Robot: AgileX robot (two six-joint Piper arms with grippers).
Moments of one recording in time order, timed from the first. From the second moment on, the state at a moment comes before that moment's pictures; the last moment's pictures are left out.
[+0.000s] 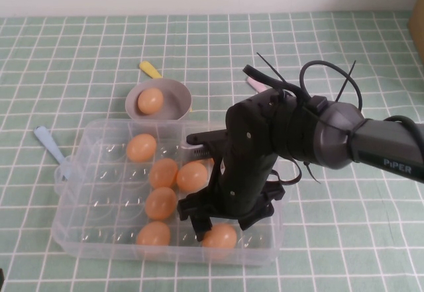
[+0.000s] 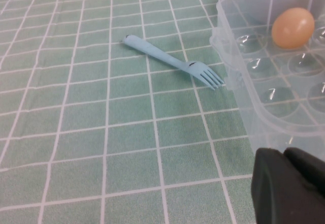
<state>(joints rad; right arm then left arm) 0.80 2.00 -1.50 0.18 0.96 0.39 -0.09 -0.01 0.03 -0.02 0.37 0.08</state>
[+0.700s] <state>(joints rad) 0.81 2.02 -1.54 0.21 1.01 0.37 -0.09 -0.01 0.03 -0.02 0.37 0.08</state>
